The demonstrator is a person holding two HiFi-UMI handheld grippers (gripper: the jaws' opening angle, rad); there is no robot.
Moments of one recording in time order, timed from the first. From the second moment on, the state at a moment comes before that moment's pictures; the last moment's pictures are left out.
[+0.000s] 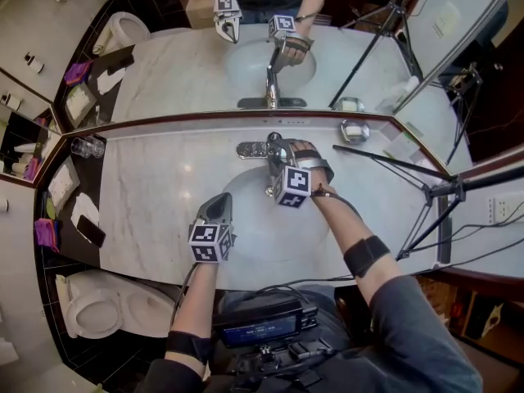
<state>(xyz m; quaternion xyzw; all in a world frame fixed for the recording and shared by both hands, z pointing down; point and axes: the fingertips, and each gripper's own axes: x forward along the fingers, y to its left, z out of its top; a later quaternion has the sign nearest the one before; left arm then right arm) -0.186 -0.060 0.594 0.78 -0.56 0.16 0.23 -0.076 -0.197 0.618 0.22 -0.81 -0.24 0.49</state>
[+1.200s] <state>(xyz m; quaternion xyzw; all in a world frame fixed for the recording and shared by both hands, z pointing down) -0.185 -0.064 0.606 0.78 -0.55 0.17 0.25 -0.087 -0.189 0.643 0.18 -0.79 -0.25 0.53</state>
